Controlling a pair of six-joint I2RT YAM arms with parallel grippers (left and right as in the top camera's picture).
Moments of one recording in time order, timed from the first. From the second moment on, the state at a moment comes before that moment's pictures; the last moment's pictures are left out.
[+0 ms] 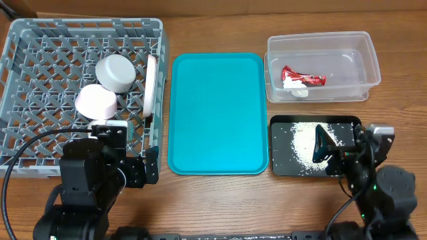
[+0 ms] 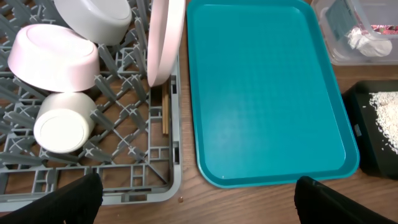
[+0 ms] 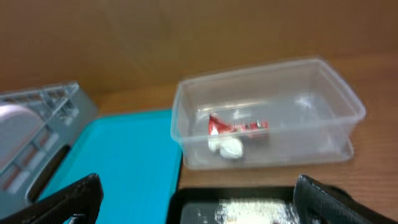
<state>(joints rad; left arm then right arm) -0.06 0.73 1.07 -1.13 0.10 -0.07 0.13 0.39 0.61 -0.50 -0.01 0.23</state>
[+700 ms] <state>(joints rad) -0.06 0.73 1.07 -1.13 0.10 -0.07 0.13 0.05 0.18 0.01 0.00 0.23</state>
